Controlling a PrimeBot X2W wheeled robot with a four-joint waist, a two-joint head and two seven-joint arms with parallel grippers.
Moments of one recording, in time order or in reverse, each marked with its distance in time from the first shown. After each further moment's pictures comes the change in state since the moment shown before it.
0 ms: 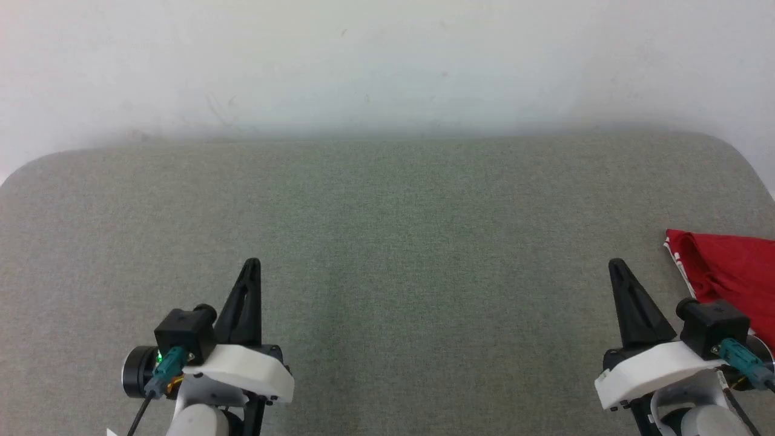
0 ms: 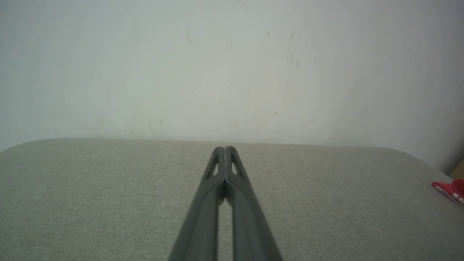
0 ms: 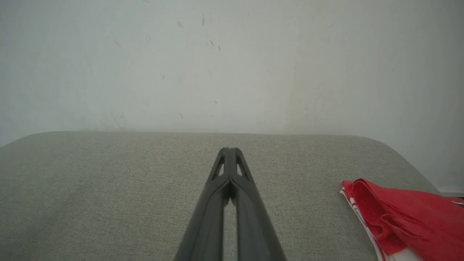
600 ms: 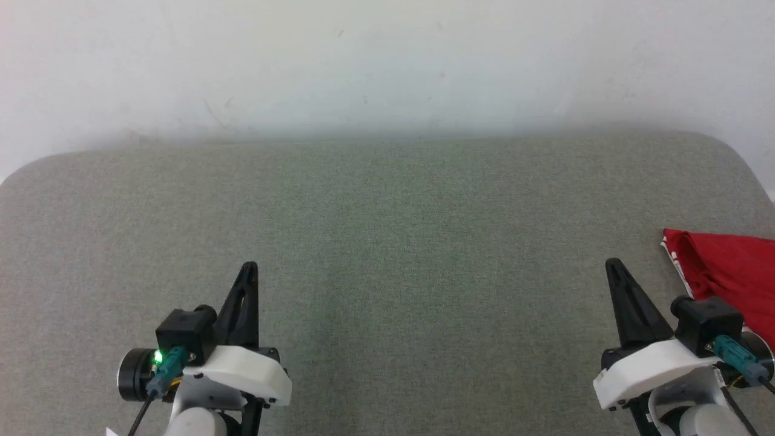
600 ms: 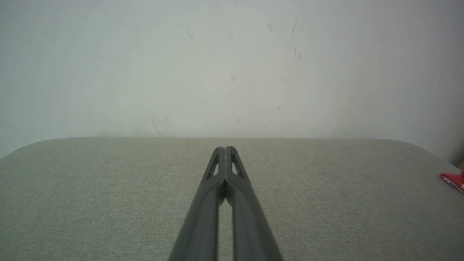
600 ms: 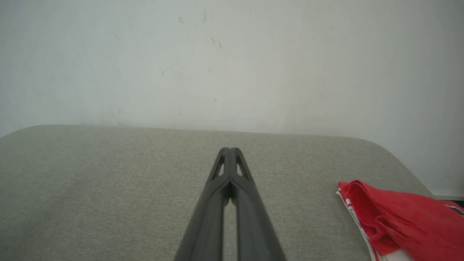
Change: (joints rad) left arm 0.016 0.000 0.008 -0.030 0.036 0.009 0.040; right arm 0.000 0.000 0.005 -0.015 -0.026 0.000 0.028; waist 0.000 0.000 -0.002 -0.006
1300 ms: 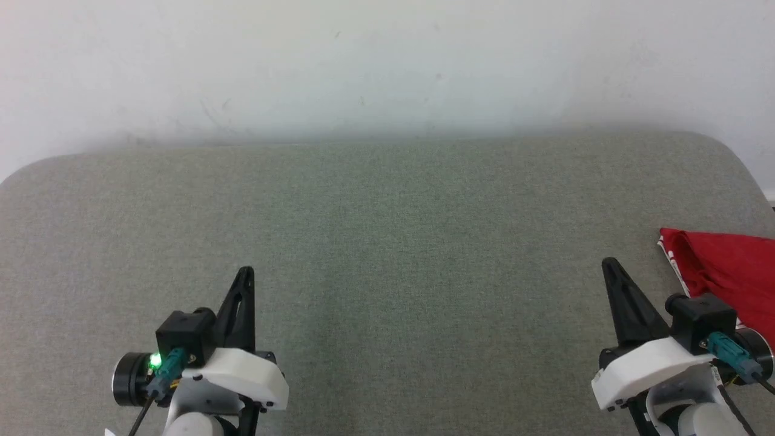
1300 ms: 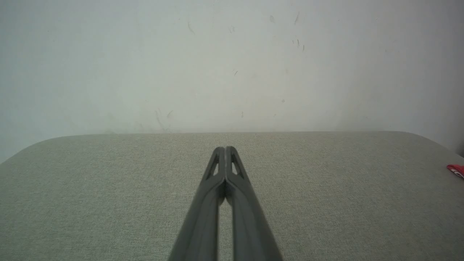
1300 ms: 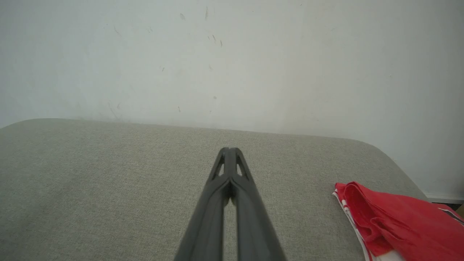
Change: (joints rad) left arm 0.020 0.000 0.009 -0.032 0.028 0.009 0.043; right arm 0.000 0.000 0.006 -0.018 -0.026 0.000 0.028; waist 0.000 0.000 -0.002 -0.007
